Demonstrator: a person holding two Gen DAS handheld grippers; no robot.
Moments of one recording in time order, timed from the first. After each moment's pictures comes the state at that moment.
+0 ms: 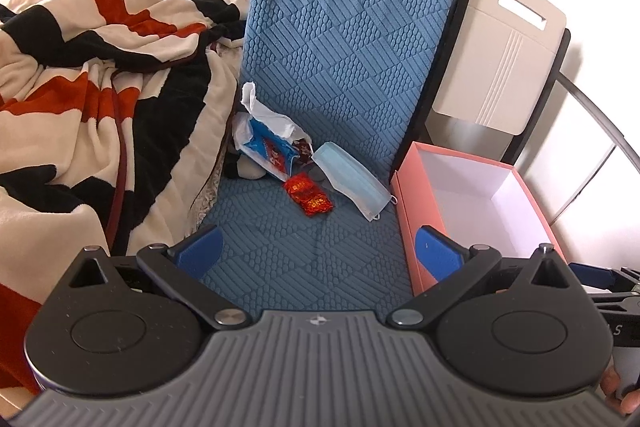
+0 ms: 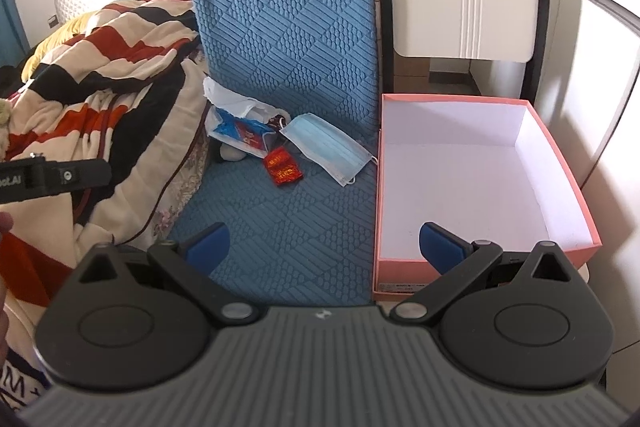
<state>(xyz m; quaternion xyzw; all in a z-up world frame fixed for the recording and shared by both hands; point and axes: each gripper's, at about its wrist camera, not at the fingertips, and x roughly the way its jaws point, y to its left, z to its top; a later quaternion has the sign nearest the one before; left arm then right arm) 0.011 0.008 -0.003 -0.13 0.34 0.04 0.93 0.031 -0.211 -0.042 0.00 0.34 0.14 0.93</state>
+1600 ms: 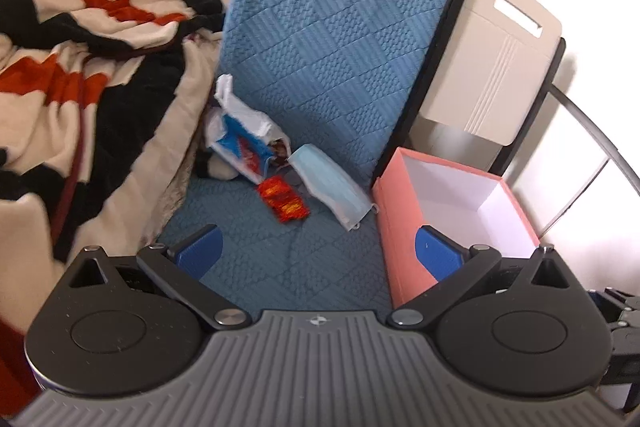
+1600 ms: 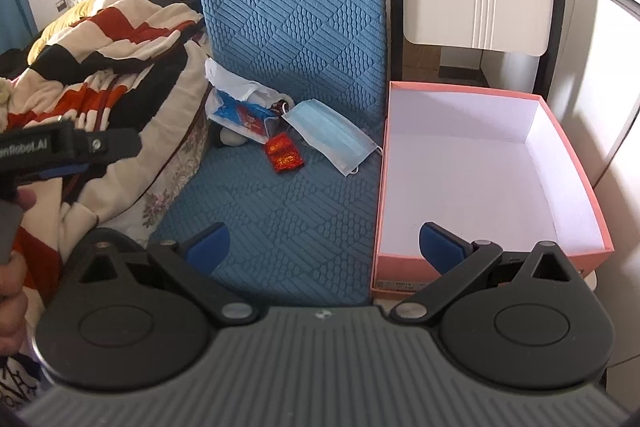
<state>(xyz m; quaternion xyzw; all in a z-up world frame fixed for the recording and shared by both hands) 0.040 0.003 -0.037 -0.15 0.32 0.01 0.93 0.044 -0.213 -0.064 -0.02 0.35 0.16 0.92</state>
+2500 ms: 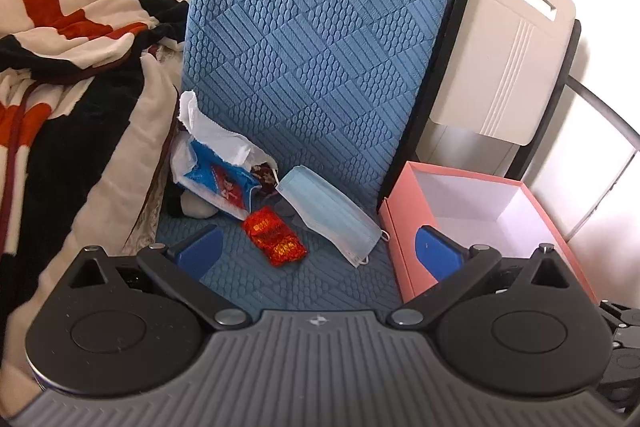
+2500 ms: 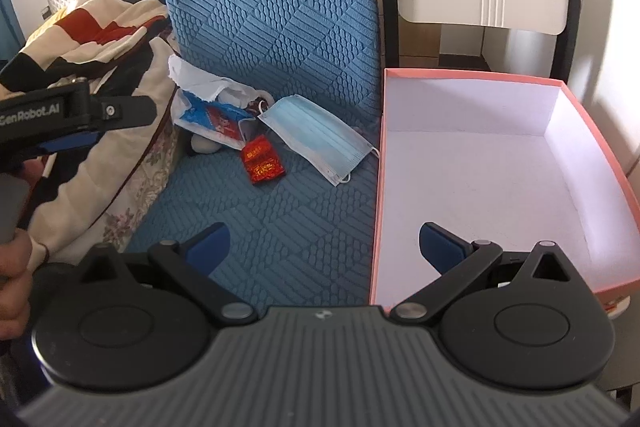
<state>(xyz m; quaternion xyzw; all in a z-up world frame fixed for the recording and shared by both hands) 0.144 0.003 -0.081 -0.12 0.32 -0.01 0.94 0.122 -0.209 -0.112 0.00 0.36 0.15 0.92</state>
